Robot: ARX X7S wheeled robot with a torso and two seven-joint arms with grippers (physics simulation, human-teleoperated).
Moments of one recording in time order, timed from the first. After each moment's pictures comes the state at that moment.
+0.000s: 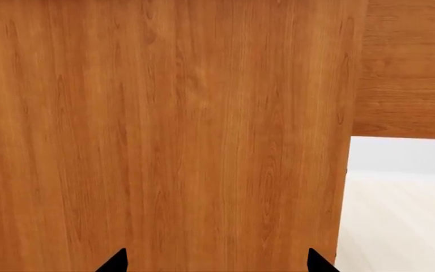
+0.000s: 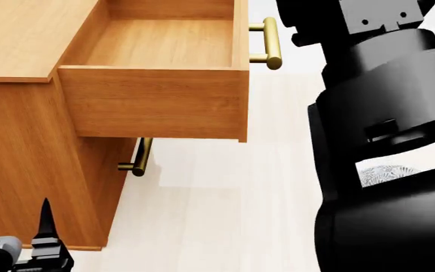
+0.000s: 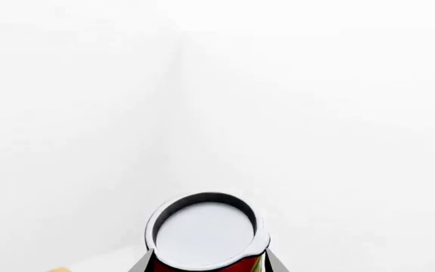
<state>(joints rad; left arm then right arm) -0.13 -0.33 0.22 0.20 -0.32 -0.11 -0.39 1.86 0.05 -0.72 1.14 0.72 0.13 -0.24</state>
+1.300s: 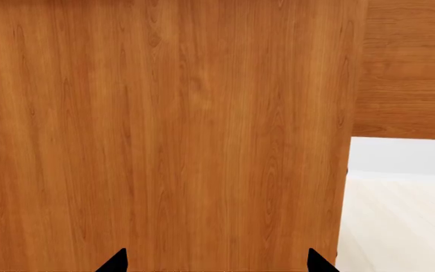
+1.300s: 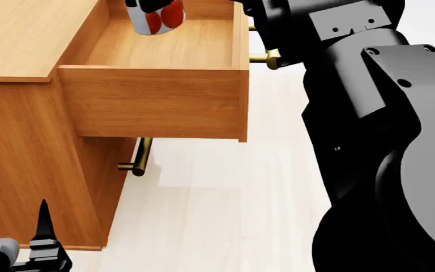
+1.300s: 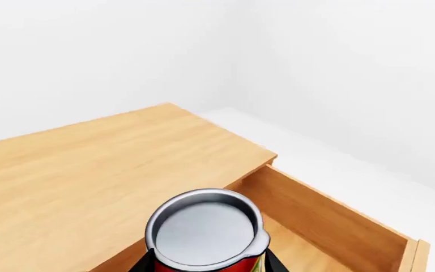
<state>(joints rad) -0.12 -0.35 0.23 0.22 -0.33 -0.11 -0.41 1.88 0.00 -1.36 1.31 1.29 0.40 -0.52</state>
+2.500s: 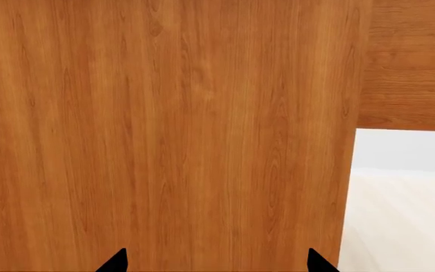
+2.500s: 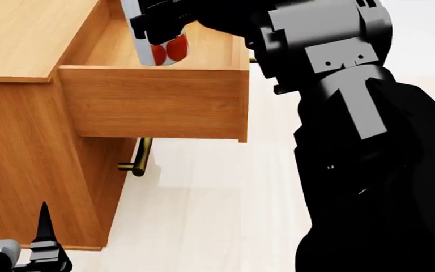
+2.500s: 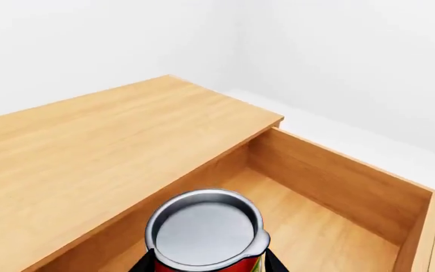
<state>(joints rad) -0.12 -0.35 0.24 0.20 -0.34 -0.10 -0.42 1.79 0.00 -1.12 1.31 1.06 0.46 -0.54</state>
